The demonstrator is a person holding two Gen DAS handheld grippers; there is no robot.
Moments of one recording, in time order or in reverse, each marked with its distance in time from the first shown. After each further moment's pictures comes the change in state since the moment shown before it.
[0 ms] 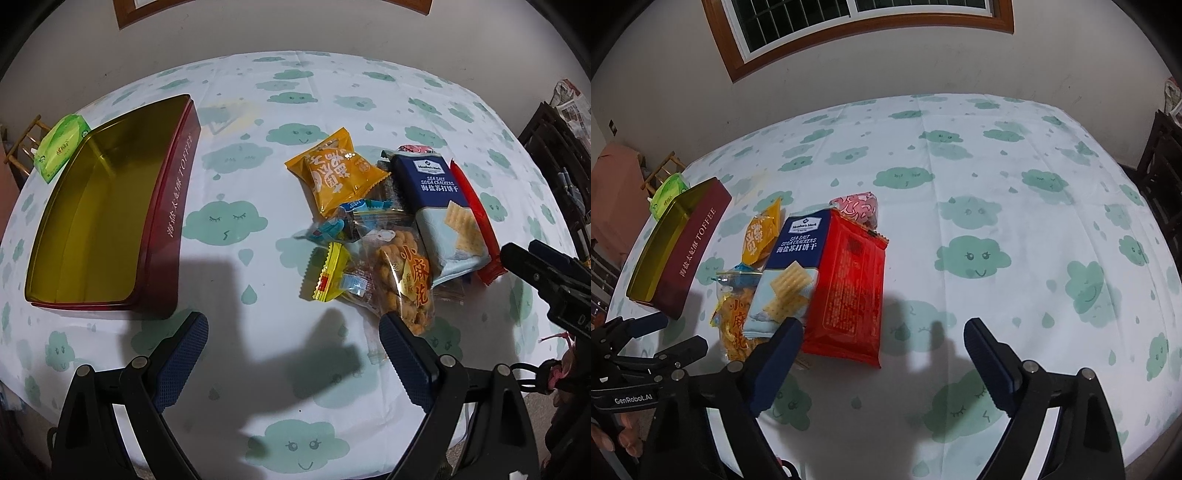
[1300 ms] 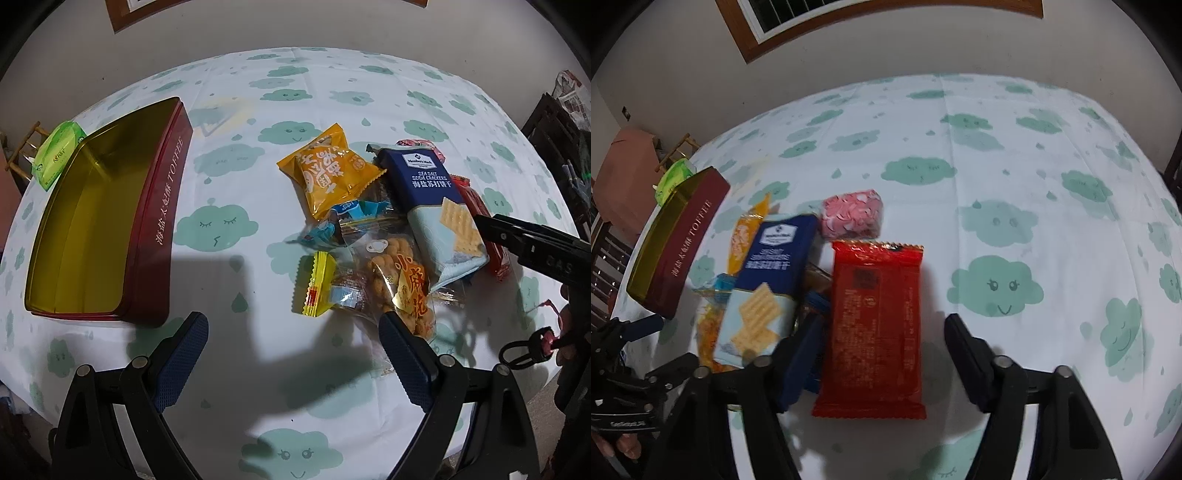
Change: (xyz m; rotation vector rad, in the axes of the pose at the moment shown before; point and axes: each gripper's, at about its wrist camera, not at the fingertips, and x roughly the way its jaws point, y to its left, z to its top) left arm 0.006 -0.009 0.006 0.016 0.015 0.024; right arm 0.048 -0.013 0.028 -0.045 0.098 0.100
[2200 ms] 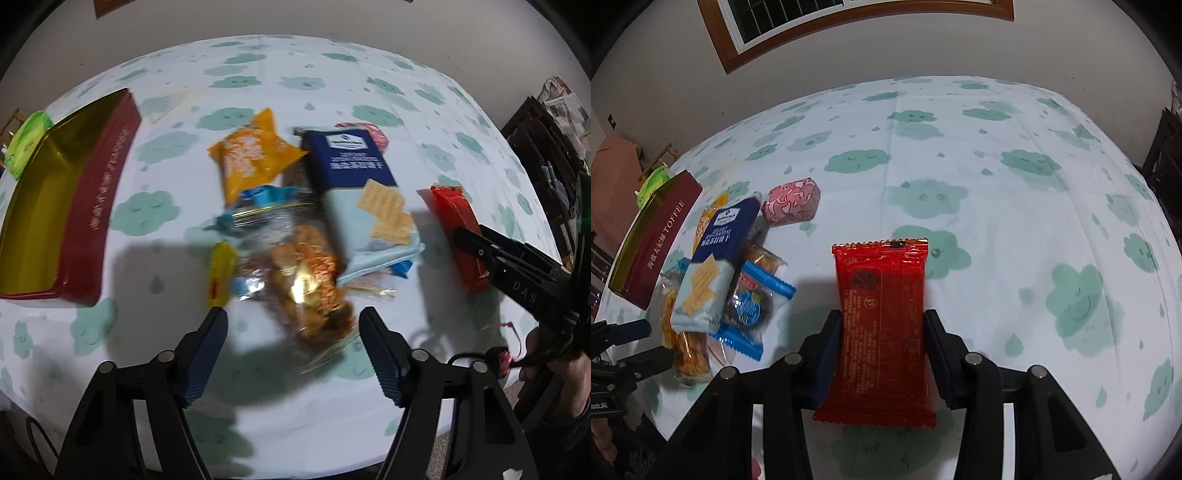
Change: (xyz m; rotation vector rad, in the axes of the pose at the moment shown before) left arm 0.004 -0.049 0.000 -0.016 0.053 -0.112; right arm -0.016 -0.040 -0.030 0.027 -0.062 -0.089
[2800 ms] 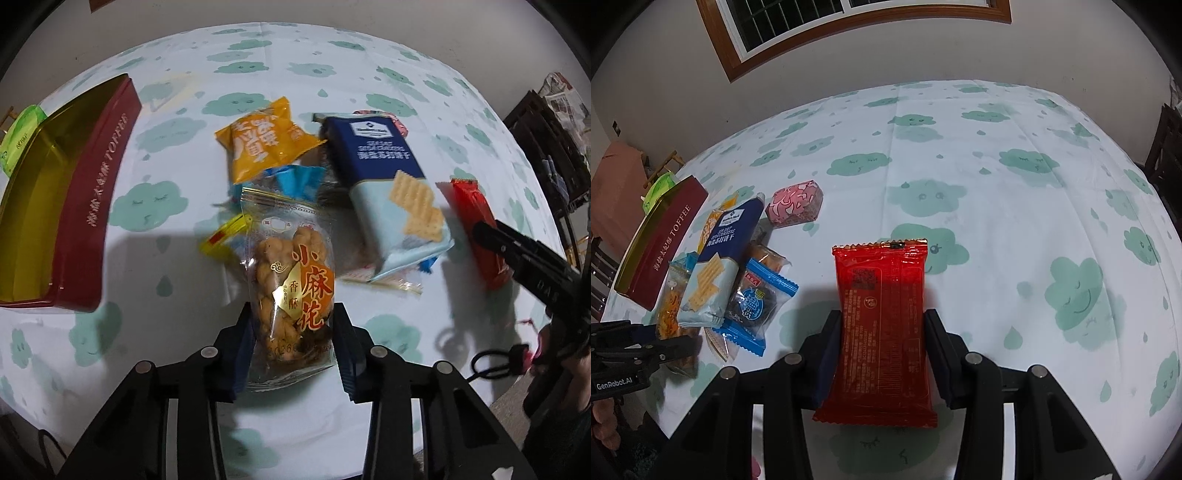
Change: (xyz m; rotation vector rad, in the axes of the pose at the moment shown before) left arm 0.009 0.025 -0.001 0.013 0.037 -0.011; right arm -0.003 -0.004 -0.006 0.014 -0.028 0.023
